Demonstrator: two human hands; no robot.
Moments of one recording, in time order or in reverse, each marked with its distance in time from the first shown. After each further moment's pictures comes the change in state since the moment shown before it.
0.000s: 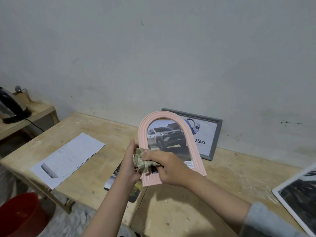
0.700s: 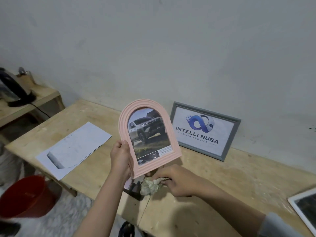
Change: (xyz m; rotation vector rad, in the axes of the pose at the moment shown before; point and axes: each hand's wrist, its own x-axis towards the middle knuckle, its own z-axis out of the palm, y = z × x) left_hand 0.041 0.027 -0.063 0.260 0.547 0.201; right_hand 0.009 0.020 0.021 0.017 -0.431 0.172
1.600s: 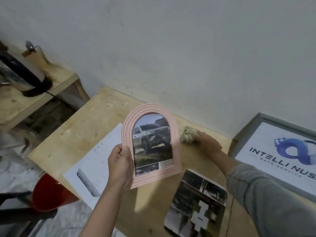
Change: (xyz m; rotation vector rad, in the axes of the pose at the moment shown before) left_hand 0.225 0.049 -0.100 0.172 0.129 -0.049; right_hand 0.305 0.211 0.029 -0.294 0.092 0.618
